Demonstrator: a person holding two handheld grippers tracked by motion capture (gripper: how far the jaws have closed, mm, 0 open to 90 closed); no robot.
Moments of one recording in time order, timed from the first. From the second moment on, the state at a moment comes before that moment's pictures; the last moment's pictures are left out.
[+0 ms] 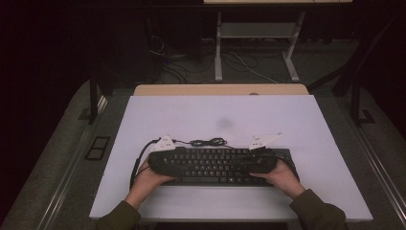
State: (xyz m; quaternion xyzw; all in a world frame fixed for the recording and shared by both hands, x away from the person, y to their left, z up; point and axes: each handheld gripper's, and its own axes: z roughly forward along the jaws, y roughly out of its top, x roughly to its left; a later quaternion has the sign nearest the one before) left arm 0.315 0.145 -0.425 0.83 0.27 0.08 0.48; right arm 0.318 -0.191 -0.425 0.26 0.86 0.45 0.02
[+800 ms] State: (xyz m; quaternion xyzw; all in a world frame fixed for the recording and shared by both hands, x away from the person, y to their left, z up) left arm 0.316 0.144 -0.425 0.83 0.28 0.08 0.48; right arm 0.307 -0.199 -0.438 0.24 0.88 0.41 0.00
